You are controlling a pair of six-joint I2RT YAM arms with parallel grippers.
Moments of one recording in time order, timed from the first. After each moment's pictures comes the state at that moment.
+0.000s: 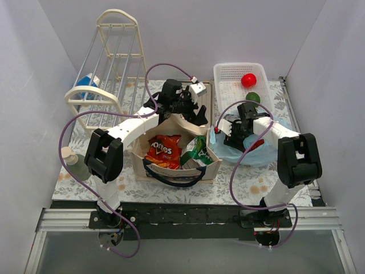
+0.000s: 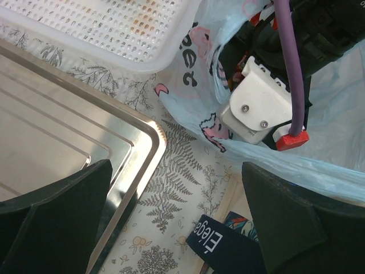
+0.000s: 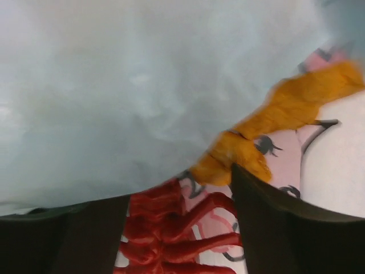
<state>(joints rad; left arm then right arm) -0.59 1.87 1.54 -0.17 0.57 0.17 0.26 1.69 1.07 -0.61 -0.27 -1.16</state>
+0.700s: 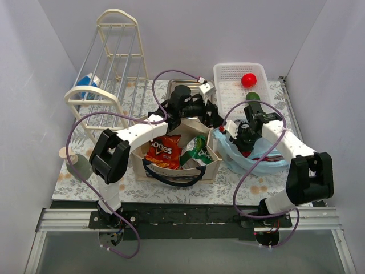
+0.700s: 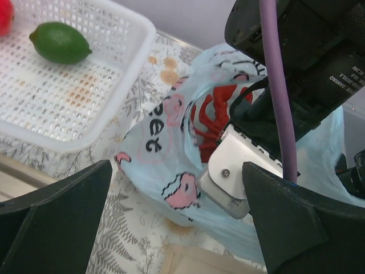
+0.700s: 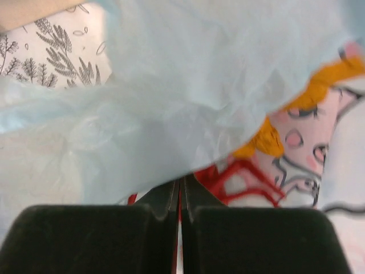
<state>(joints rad) -0.69 1.89 1.46 0.20 0.63 -0.13 0.25 1.51 1.07 -0.90 -0.36 -1.02</state>
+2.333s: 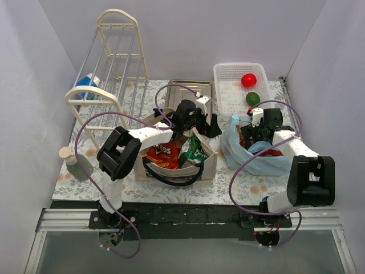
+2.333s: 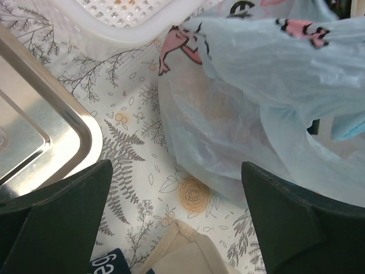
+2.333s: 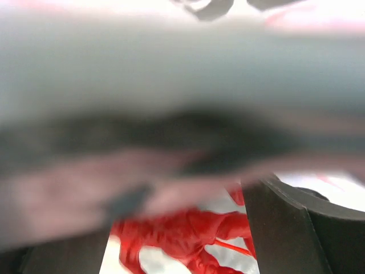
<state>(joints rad) -0.73 1.98 1.34 0.23 0.37 -0.33 0.02 1.44 0.86 -0.44 -0.14 -0.31</state>
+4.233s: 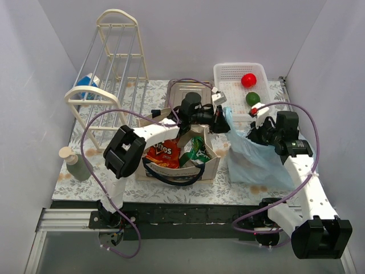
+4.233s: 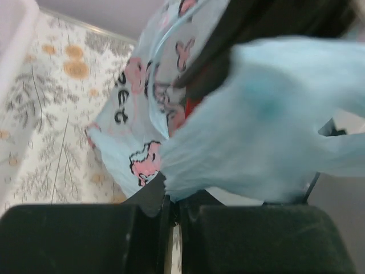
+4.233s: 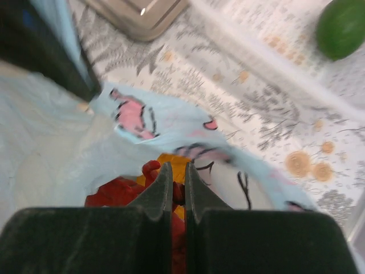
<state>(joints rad) -0.75 2.05 1.52 0.43 0.90 -0.34 0.05 0.96 0.84 -0.56 -0.43 -0.44</state>
